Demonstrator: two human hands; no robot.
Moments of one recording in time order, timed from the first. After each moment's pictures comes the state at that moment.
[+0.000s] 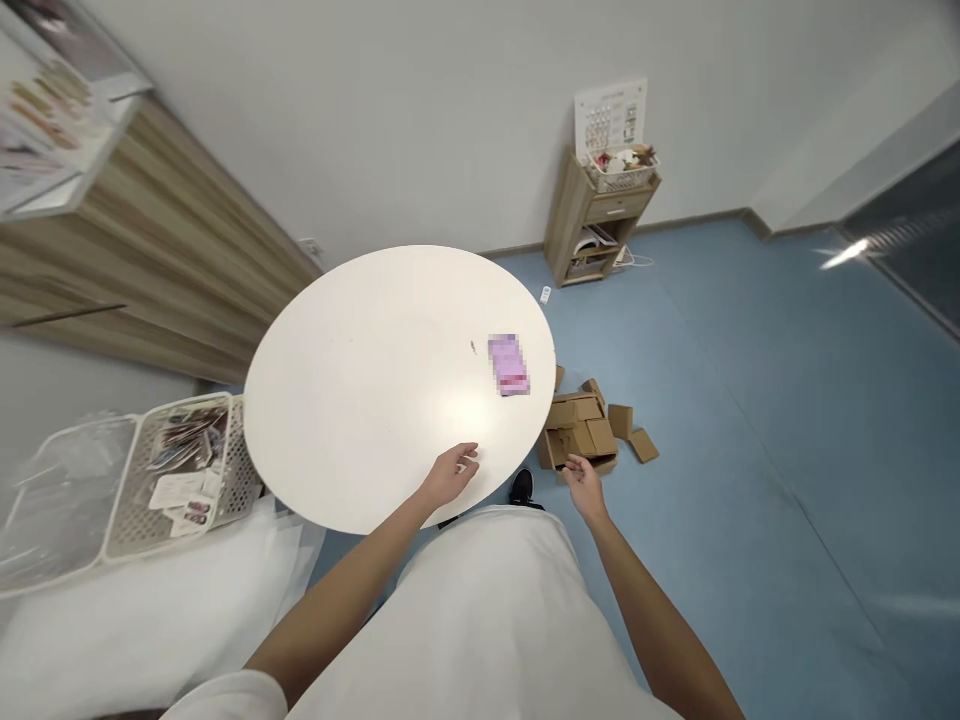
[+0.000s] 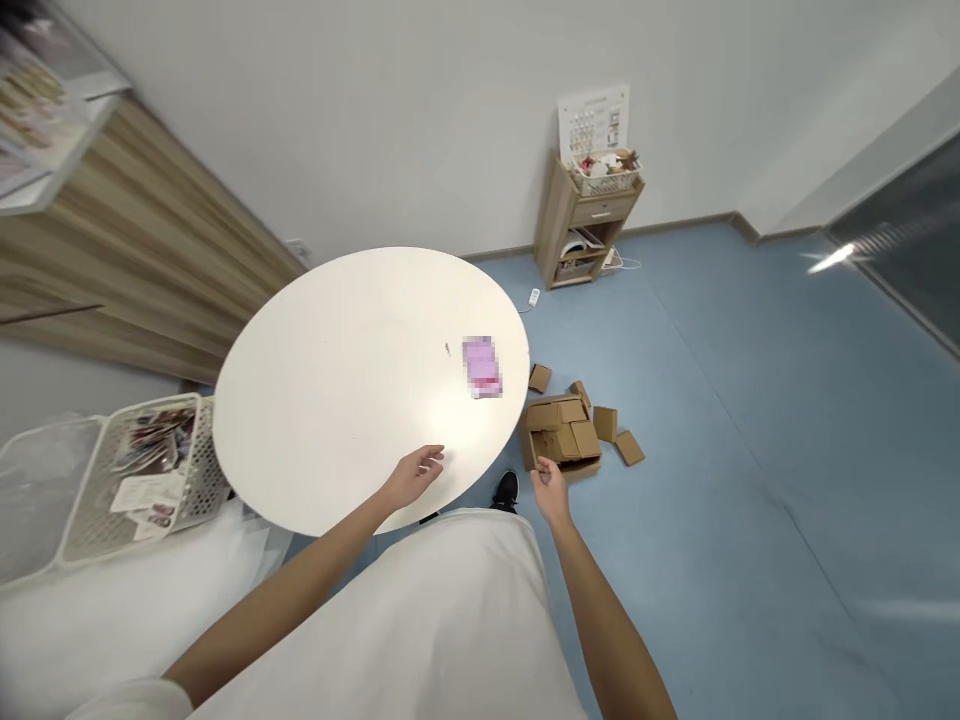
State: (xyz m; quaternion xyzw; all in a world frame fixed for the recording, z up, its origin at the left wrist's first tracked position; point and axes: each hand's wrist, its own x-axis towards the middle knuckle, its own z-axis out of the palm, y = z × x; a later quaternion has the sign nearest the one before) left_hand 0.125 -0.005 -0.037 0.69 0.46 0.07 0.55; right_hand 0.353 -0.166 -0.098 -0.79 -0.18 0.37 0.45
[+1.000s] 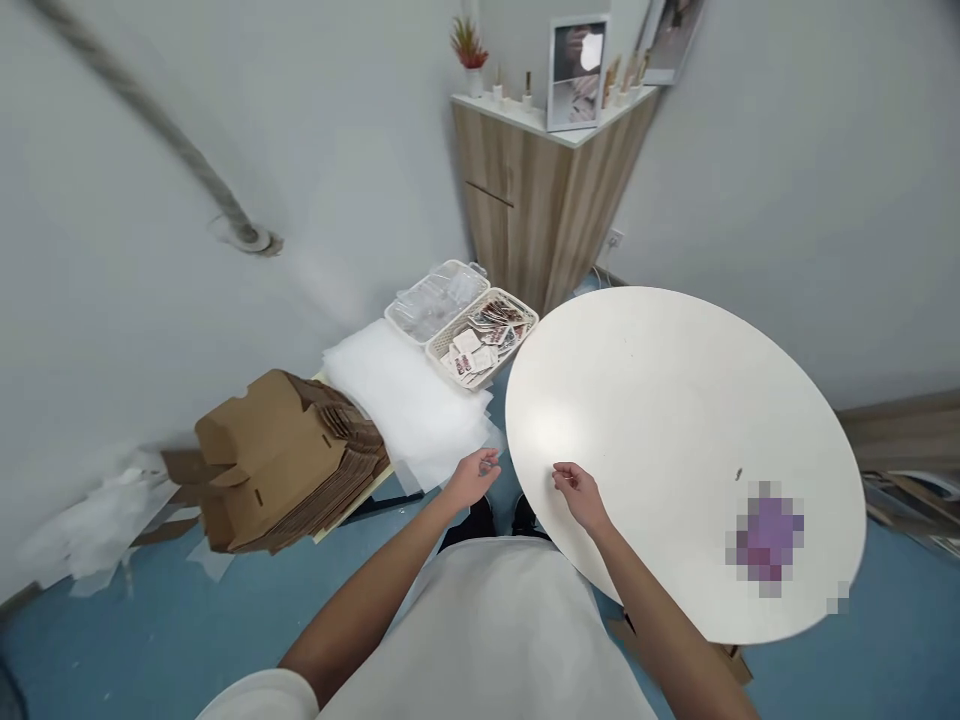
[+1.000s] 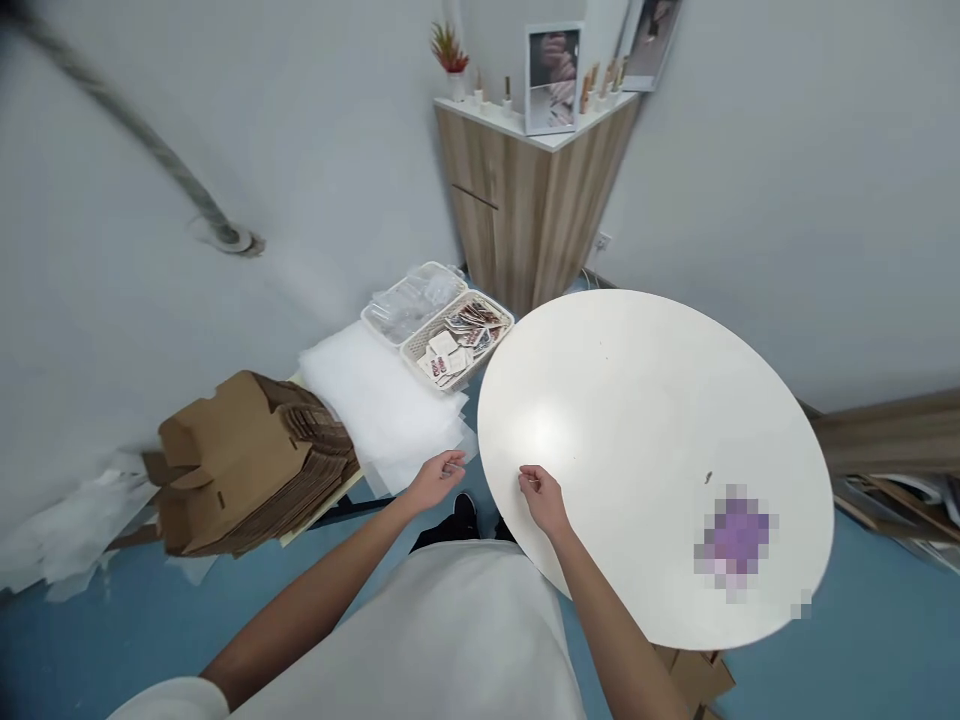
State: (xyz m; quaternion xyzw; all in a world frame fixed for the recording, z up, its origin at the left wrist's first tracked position) left_hand -0.134 -0.055 -0.040 0.39 0.72 0.33 0.47; right_hand 0.085 0.030 -0.055 -0.53 -0.57 0.60 0.17
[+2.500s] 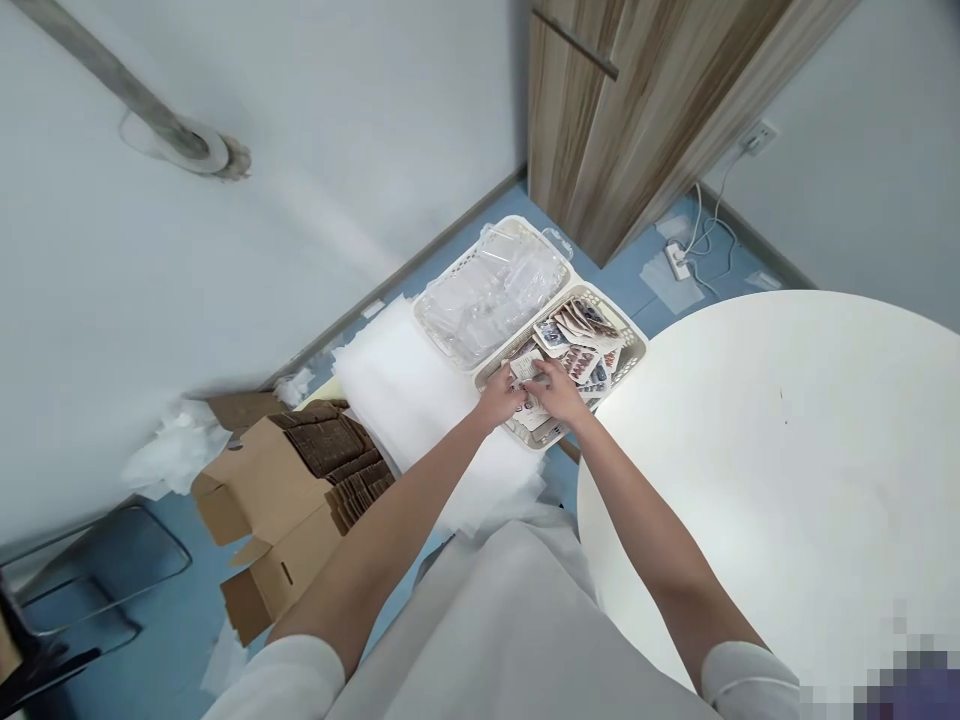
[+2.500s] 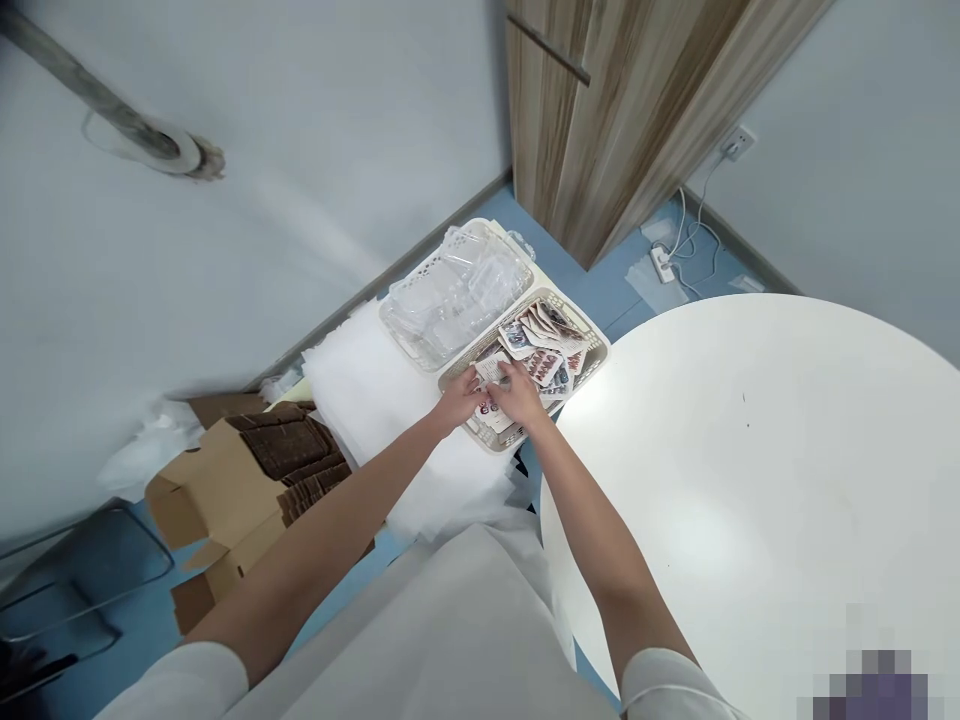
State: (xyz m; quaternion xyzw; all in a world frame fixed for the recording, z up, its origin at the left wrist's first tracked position) left_hand -0.320 0.130 -0.084 0.21 0.68 0.45 0.54; right_hand -0.211 0.215 -0.103 -0.43 -0.74 0.52 0.04
